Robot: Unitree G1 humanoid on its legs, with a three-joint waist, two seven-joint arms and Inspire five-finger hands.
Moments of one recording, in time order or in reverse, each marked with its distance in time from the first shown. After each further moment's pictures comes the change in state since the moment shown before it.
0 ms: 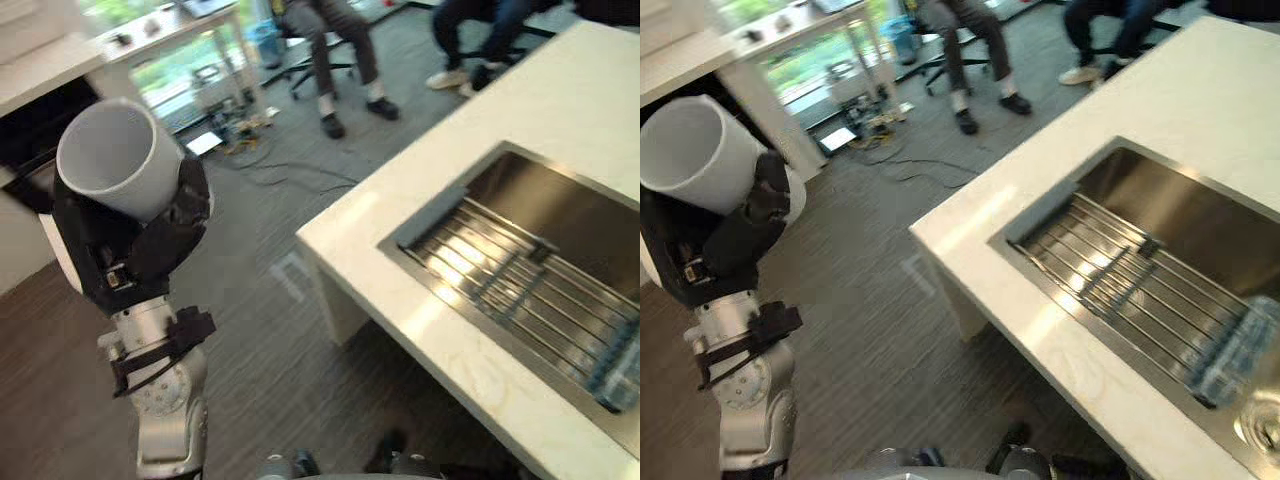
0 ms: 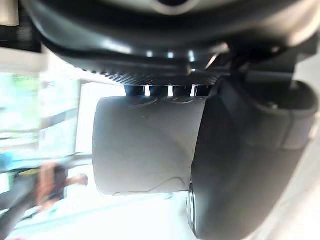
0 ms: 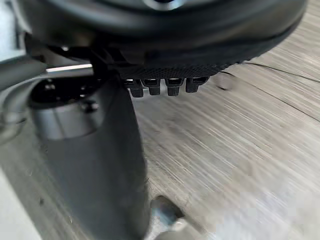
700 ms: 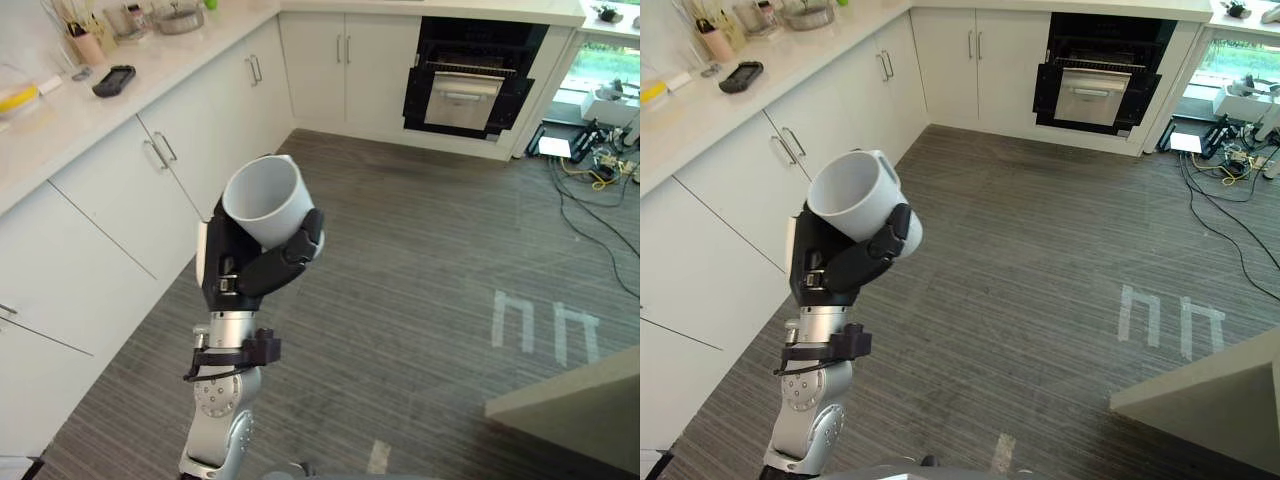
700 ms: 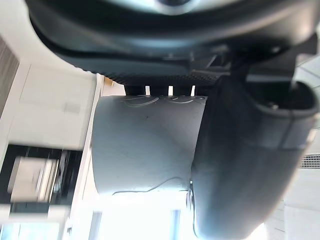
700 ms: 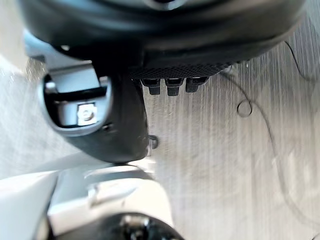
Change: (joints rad) left arm 0.008 0.035 -0.351 0.159 -0.126 0.032 -0.257; right arm -0.025 -0.013 0.062 0.010 0.201 0.413 0.323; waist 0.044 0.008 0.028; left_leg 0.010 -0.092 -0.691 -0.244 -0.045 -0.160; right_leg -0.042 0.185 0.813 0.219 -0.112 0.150
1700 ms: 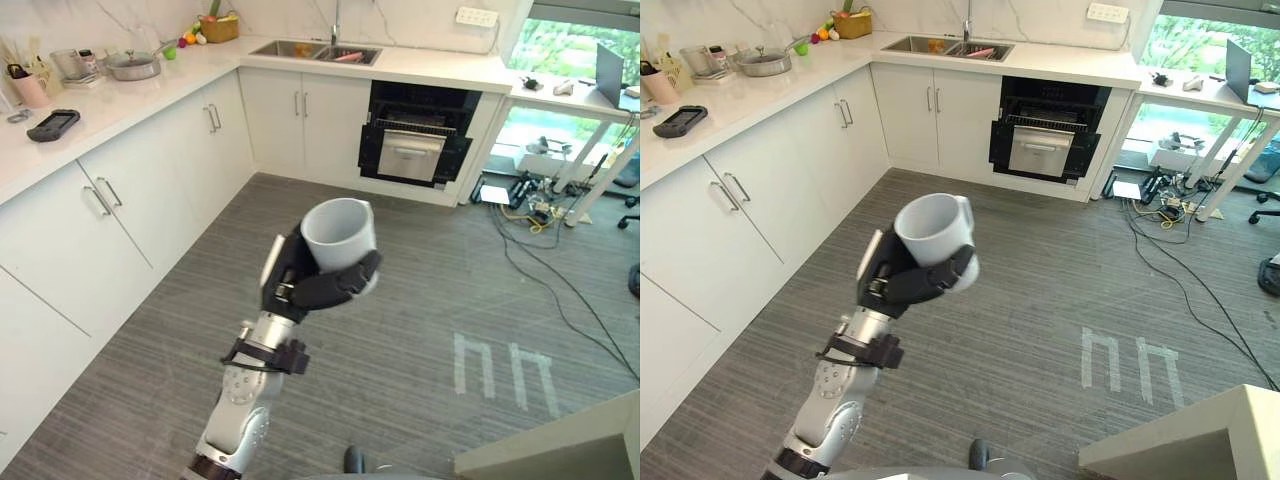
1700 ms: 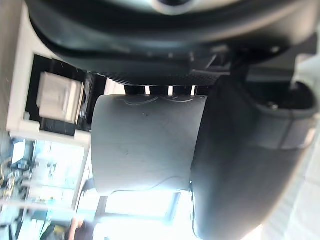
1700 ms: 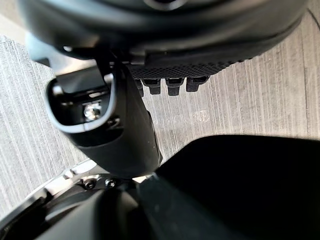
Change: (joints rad) left arm -0.009 0.056 -0.013 0.148 -0.168 0.095 -0.097; right arm 0.238 -0.012 0.093 -0.209 0.299 -0.043 0.114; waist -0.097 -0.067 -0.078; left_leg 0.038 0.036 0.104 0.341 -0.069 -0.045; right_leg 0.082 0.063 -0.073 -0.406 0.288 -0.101
